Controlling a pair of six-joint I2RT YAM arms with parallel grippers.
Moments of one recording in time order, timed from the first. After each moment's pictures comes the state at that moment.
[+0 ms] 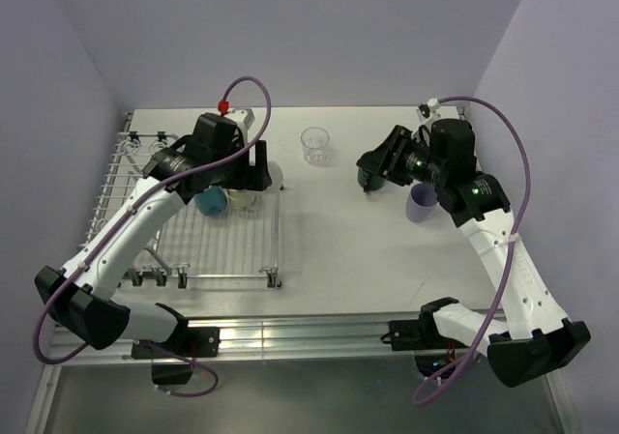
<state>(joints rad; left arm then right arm) -0.55 1.35 1.45 -0.83 0.00 -0.37 0.27 1.07 1.24 -0.62 -0.34 0.70</state>
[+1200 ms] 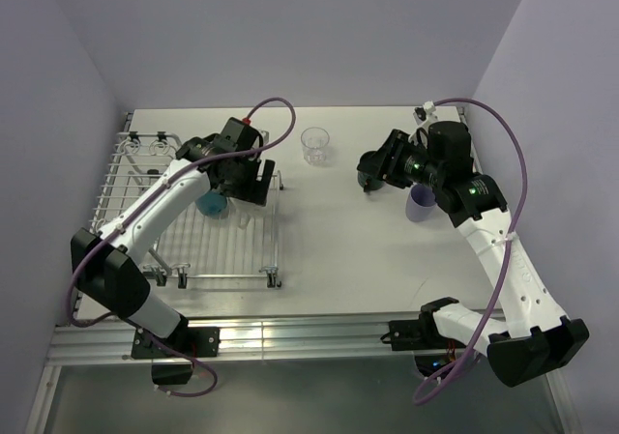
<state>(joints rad) -0.55 1.54 1.48 -1.01 -0.07 -0.25 0.27 1.07 1.22 -0.63 -0.33 0.64</state>
